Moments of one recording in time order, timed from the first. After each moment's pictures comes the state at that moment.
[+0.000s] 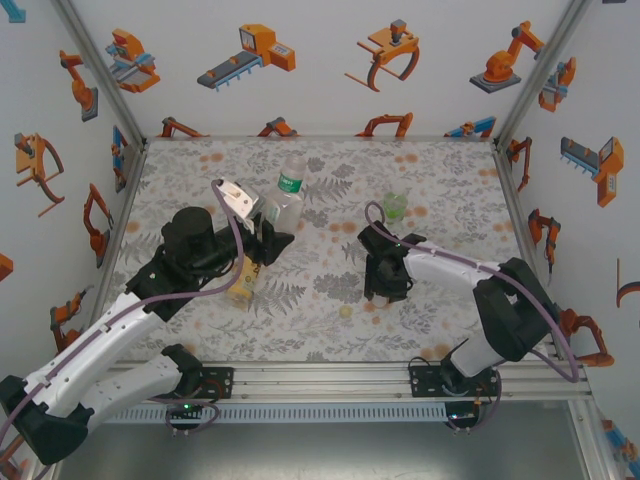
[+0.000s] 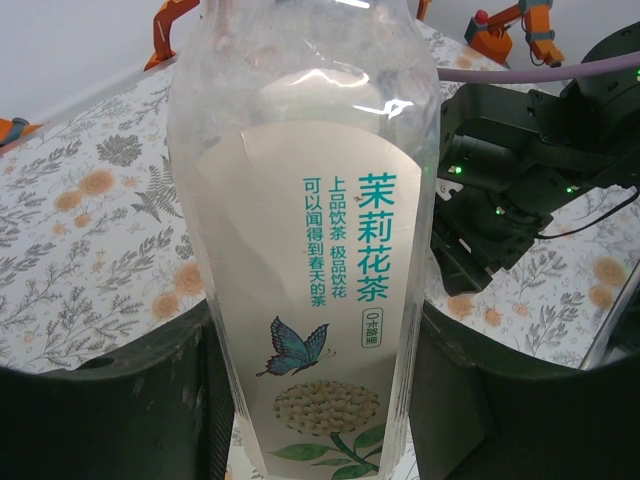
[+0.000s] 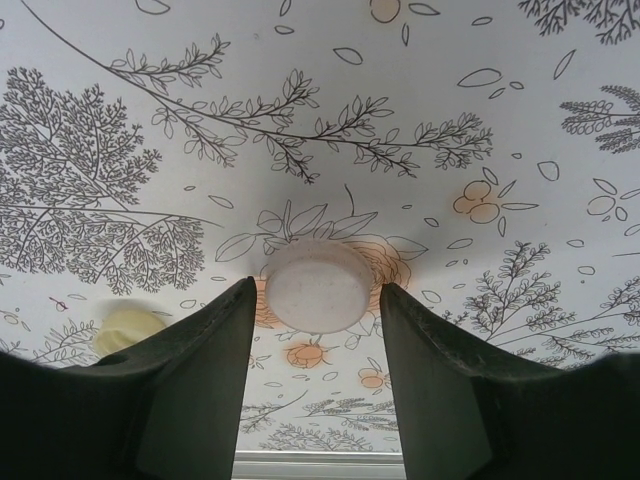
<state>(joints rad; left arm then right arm) -0.74 0.87 0.88 -0.17 0.14 -0.02 0.66 1.53 0.85 -0.68 0.08 0.70</state>
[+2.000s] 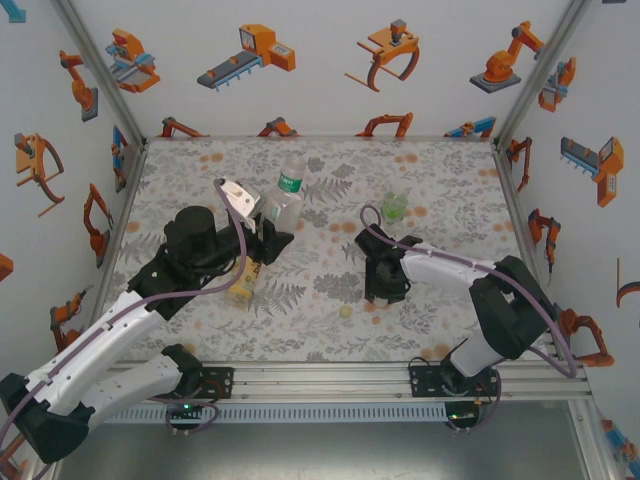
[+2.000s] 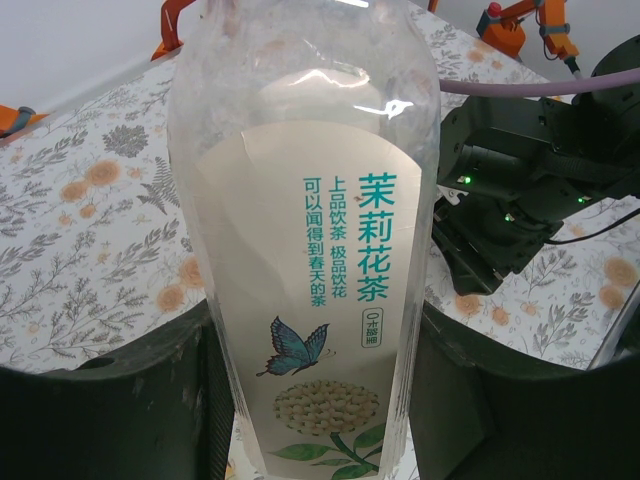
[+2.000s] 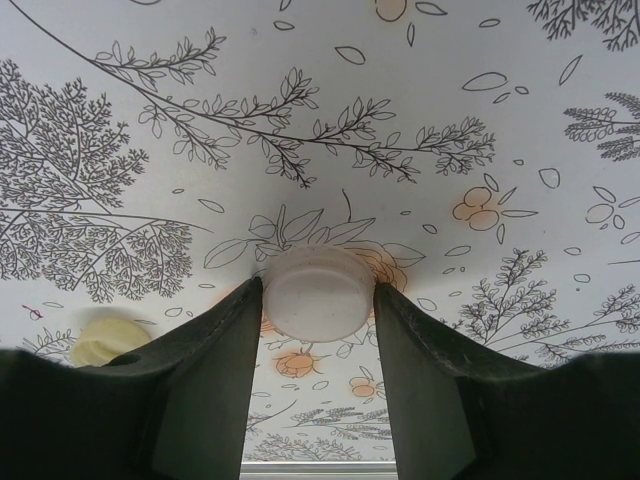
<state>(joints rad) -0.74 0.89 0.88 -0.17 0.13 -0.02 0.68 1.55 0.85 -0.67 0.11 0.69</state>
